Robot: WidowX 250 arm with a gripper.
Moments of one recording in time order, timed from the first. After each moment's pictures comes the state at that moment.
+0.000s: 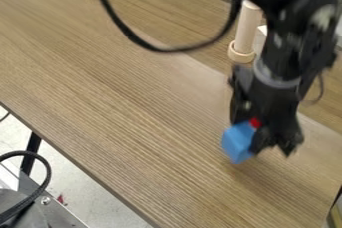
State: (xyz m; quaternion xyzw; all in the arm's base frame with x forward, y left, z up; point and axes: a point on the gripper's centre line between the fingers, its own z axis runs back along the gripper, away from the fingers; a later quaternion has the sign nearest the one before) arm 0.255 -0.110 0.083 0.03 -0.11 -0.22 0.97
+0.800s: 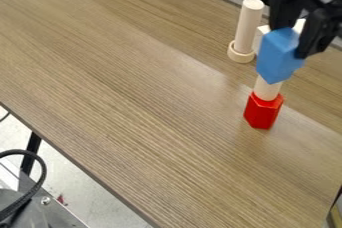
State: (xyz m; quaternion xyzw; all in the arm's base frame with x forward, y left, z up) arm 0.292 -0.110 0.180 0.01 -0.10 -0.23 0.97
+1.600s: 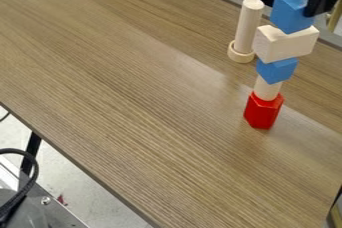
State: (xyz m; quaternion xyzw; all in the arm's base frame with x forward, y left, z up) arm 0.335 -0.092 0.185 0.01 -0.09 -0.23 0.97
